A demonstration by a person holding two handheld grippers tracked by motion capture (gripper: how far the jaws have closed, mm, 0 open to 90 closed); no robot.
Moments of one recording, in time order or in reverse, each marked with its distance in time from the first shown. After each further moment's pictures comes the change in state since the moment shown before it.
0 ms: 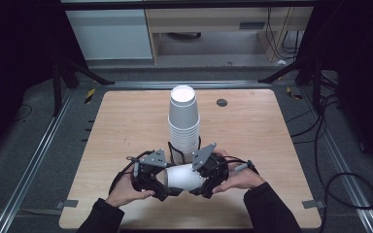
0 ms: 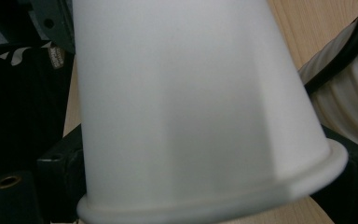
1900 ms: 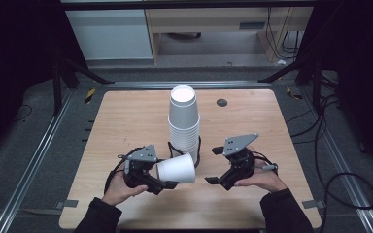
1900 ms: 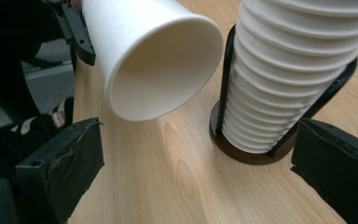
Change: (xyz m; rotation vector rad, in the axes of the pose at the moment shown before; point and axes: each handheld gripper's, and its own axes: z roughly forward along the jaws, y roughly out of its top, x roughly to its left) left arm 0.009 -0.007 -0.019 -0.128 0.012 -0.046; right arm -0.007 -0.041 -0.061 -0.294 -0.094 0.211
